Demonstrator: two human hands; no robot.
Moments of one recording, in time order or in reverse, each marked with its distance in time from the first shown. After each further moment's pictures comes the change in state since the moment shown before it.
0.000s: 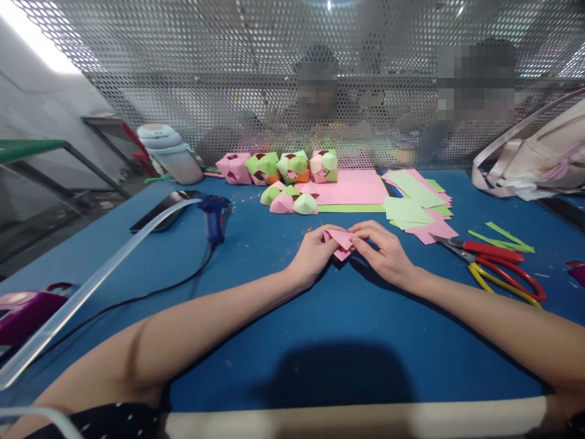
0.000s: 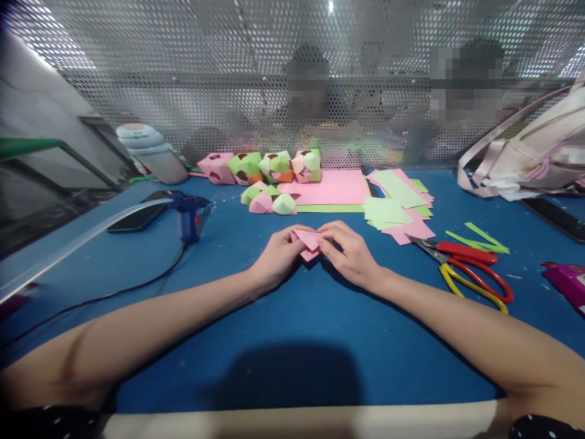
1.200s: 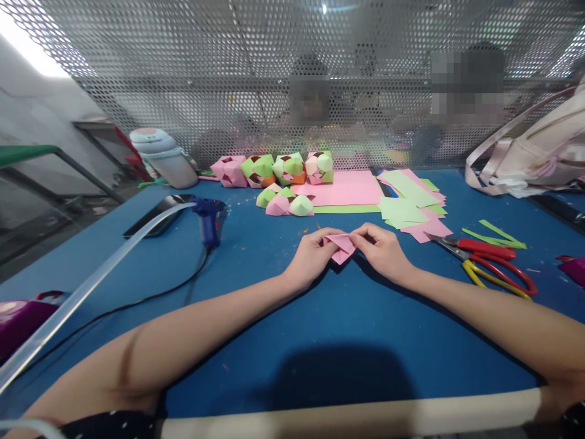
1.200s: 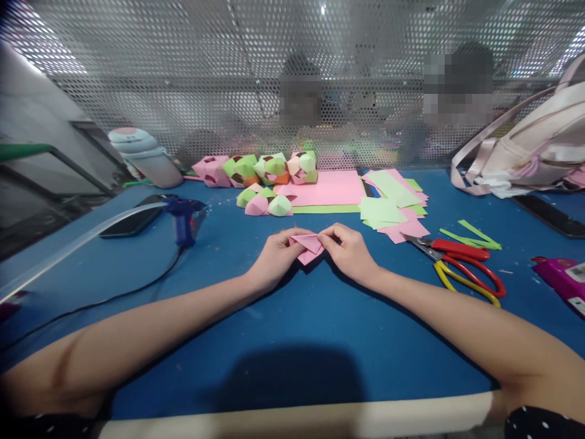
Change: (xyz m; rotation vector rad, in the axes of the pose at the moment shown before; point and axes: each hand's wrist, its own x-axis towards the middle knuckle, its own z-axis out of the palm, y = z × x) left_hand -0.004 0.005 0.000 0.208 -0.042 0.107; right_hand 0.002 0.001 0.000 0.038 0.058 0.264
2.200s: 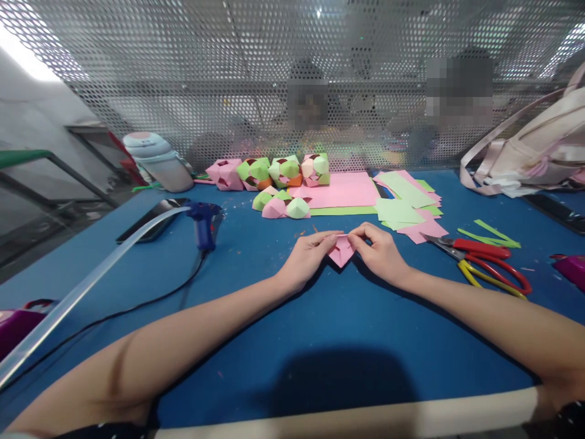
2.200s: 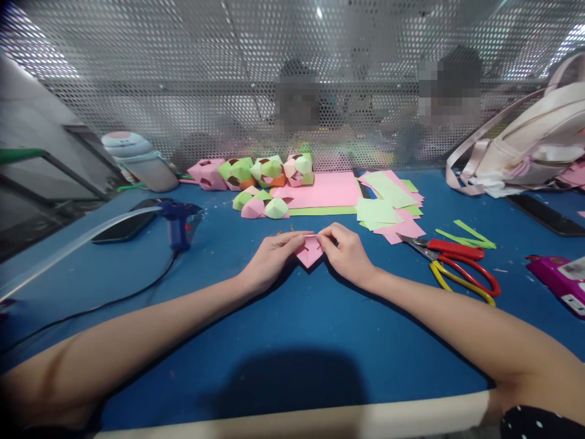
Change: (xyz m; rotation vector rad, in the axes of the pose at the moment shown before) left_hand 0.004 -0.004 -0.008 -0.012 -0.069 -0.038; right_hand 0.000 0.002 -0.001 -0.060 0.032 -0.078
